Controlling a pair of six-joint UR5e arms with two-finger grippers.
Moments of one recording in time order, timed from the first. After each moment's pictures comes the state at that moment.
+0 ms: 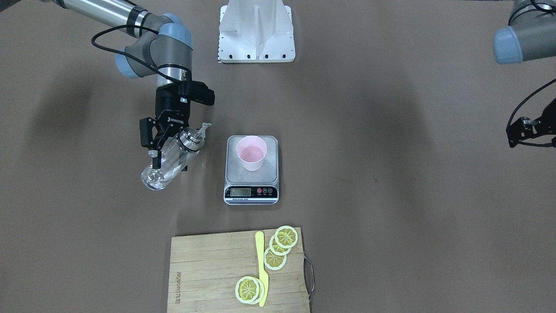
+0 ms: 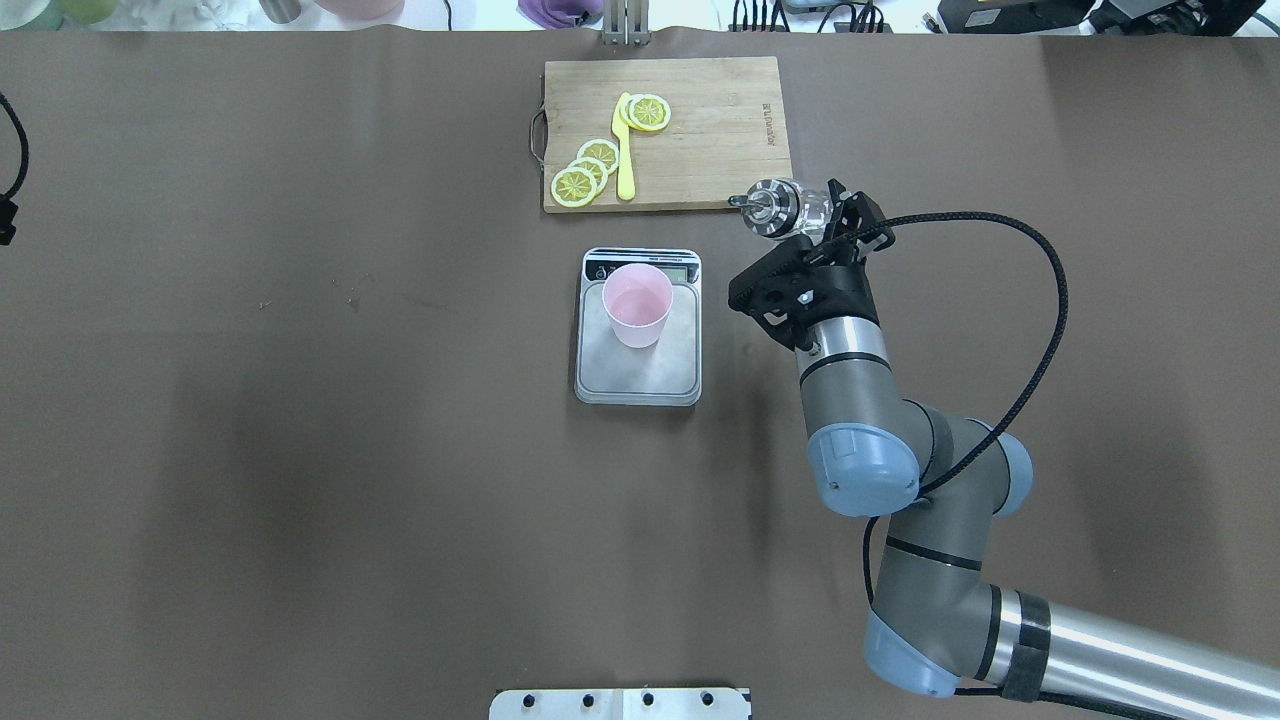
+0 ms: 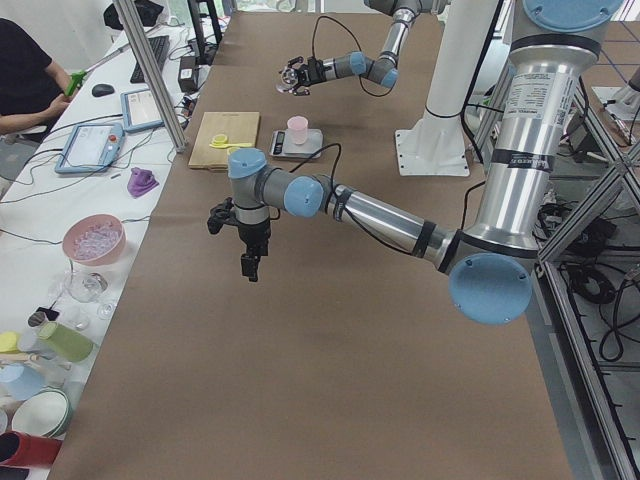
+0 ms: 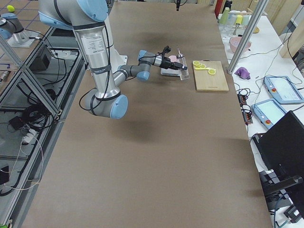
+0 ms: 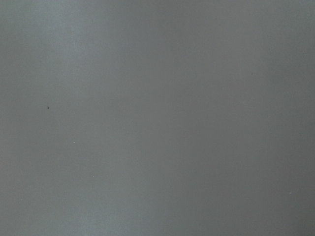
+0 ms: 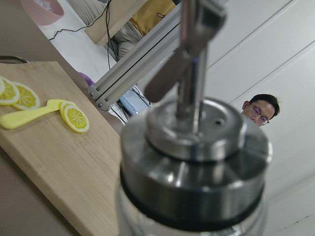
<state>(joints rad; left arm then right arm) -1.24 -1.74 -1.76 -1.47 -2.10 -0.29 0.39 -1.18 1.65 -0.89 0.62 0.32</state>
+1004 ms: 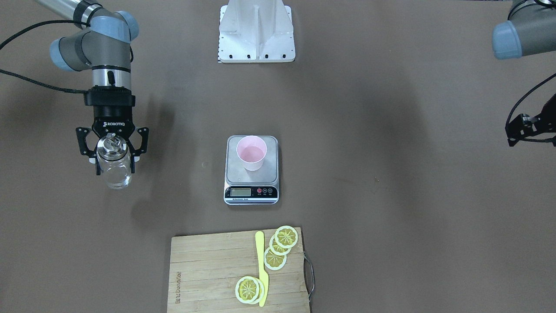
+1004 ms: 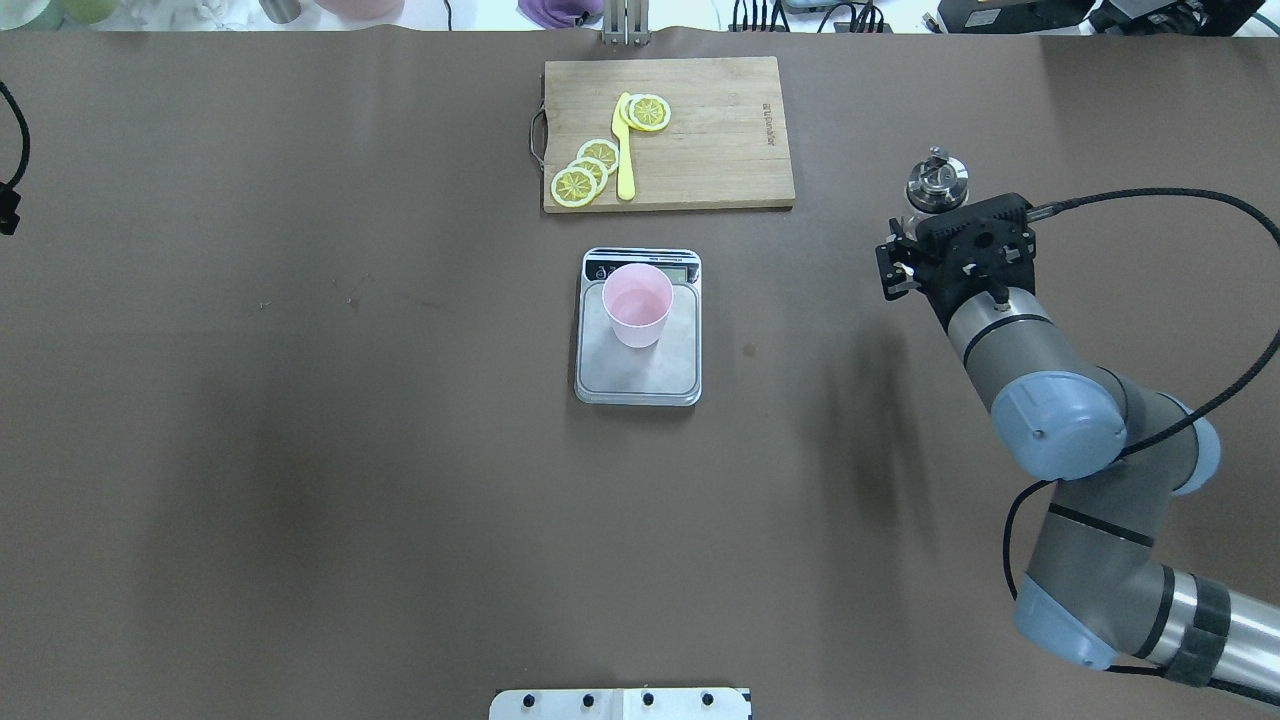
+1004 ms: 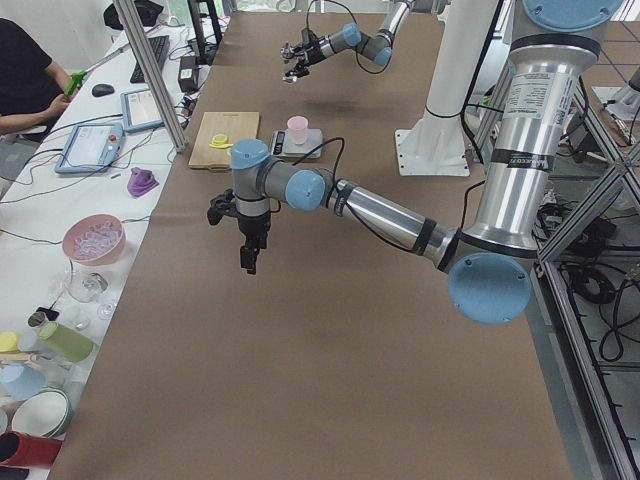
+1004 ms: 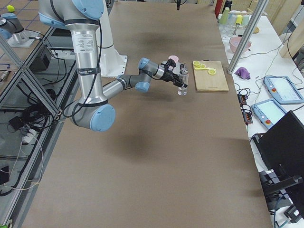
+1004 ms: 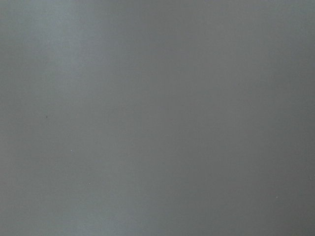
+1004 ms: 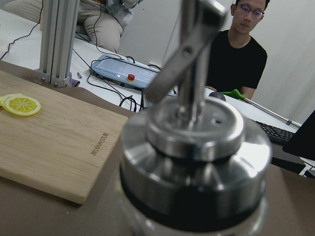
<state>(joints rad) -1.24 -1.74 -1.79 -1.48 -2.09 -0.30 0.52 -1.45 1.79 -0.79 0.93 0.78</state>
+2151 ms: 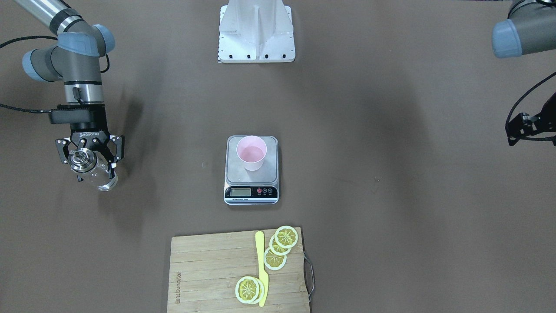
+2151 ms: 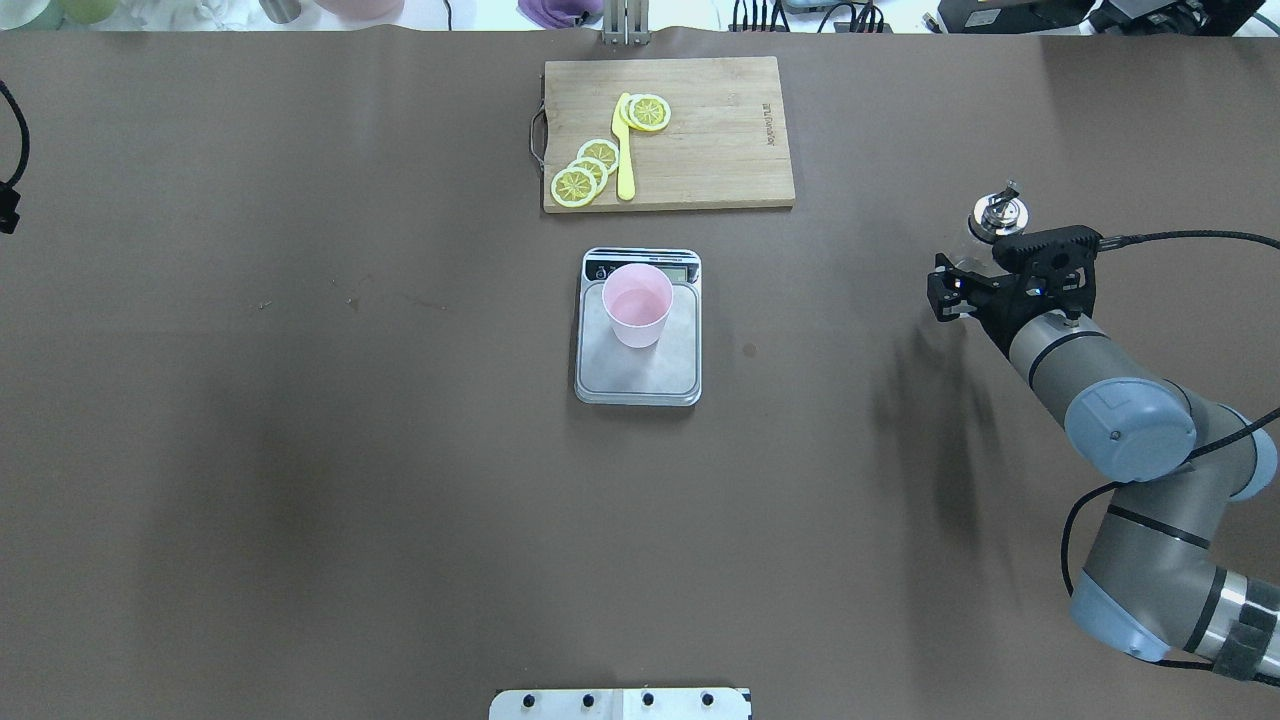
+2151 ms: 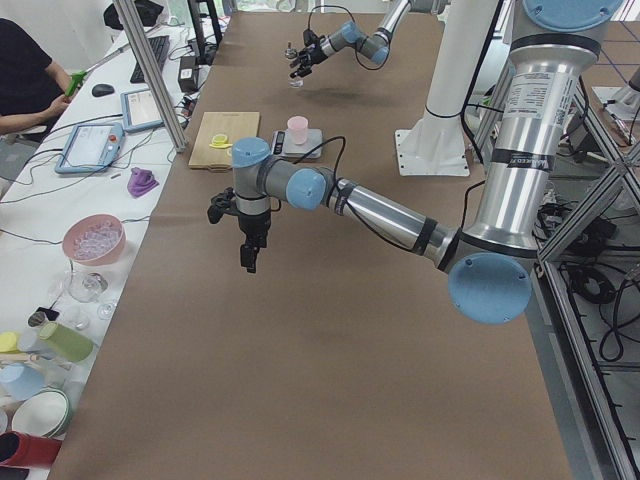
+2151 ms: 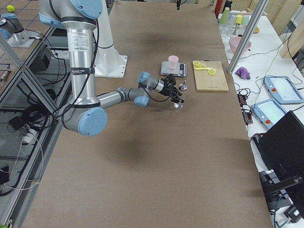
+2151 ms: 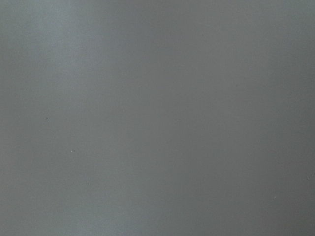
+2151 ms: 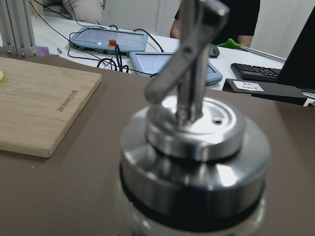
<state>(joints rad) -1.24 -1.74 -1.80 -1.48 -2.09 -0.30 0.55 -1.52 1.69 -0.66 1.06 0.93</state>
